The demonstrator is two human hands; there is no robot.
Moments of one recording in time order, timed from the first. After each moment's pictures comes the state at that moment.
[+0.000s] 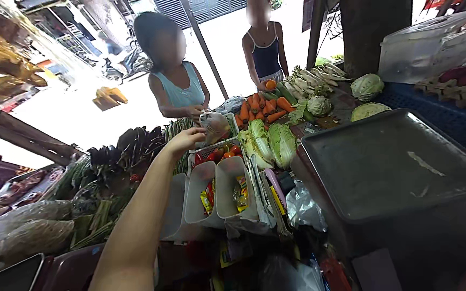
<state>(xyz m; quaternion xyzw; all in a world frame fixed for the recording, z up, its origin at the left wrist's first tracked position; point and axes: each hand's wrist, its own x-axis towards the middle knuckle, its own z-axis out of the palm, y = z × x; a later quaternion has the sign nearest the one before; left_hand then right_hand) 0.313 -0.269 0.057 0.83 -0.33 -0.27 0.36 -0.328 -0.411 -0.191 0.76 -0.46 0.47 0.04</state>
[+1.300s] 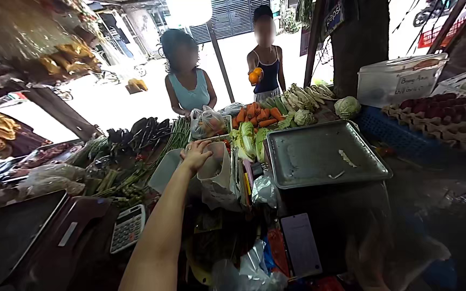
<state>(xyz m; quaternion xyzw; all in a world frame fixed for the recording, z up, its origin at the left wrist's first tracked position) 0.165 -0.237 0.006 0.92 -0.33 -0.08 0.18 -0.321 -0.405 -0.155 0.78 -0.43 0.45 -0.12</state>
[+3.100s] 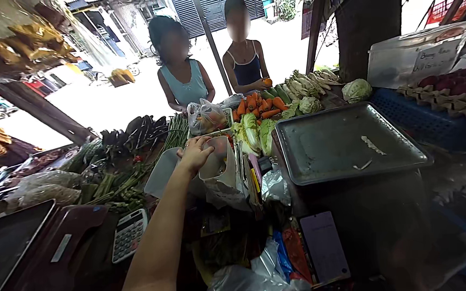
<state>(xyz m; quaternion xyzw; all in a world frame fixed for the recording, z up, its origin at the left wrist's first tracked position) 0.168 -0.233 0.003 0.92 -0.33 -0.06 0.20 -0.321 -0.404 -0.160 0.78 -0.41 0.46 -0.09</state>
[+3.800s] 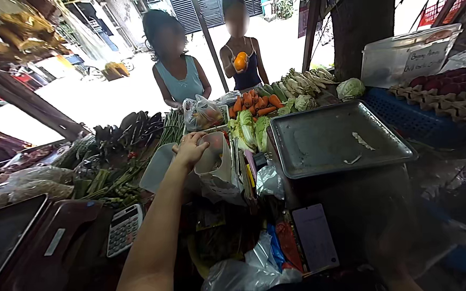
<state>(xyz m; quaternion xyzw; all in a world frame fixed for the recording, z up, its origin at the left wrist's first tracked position) 0.170 -0.235 0.000 0.92 -0.33 -0.05 0.21 -0.321 -0.411 -0.170 0.77 -0.41 0.47 -0.09</state>
